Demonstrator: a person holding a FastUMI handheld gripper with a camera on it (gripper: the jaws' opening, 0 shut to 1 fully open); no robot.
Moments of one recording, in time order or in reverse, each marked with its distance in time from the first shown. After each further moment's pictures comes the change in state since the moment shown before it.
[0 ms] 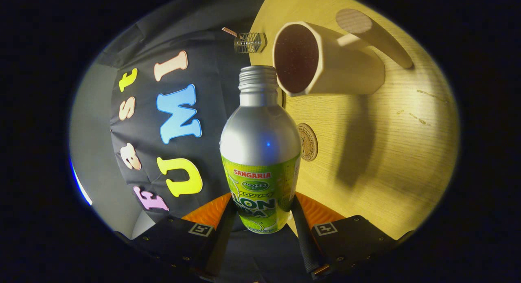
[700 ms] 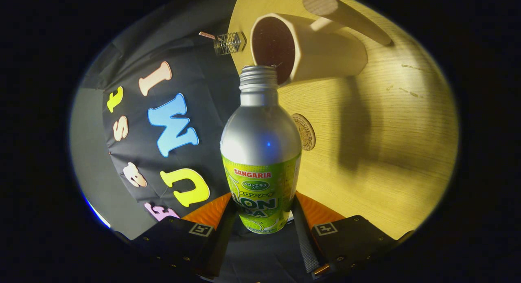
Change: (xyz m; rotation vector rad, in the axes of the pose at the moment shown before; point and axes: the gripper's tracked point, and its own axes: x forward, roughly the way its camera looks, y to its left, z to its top) arm 0.002 0.010 -0.007 0.145 0.026 -0.011
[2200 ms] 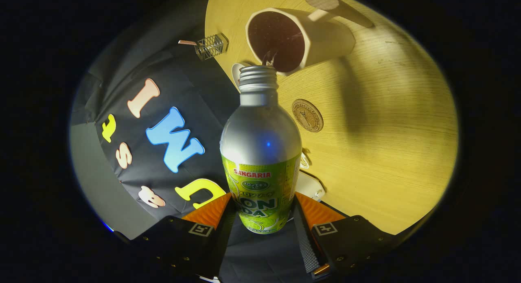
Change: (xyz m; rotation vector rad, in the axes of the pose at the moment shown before) arm -0.011 0.047 -0.005 0.267 0.025 0.019
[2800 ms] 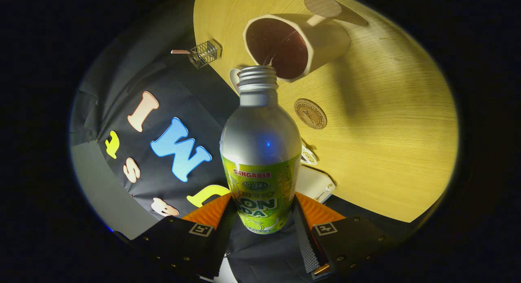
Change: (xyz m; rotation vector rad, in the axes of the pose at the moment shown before) arm -0.005 0.016 0.001 0.089 0.016 0.012
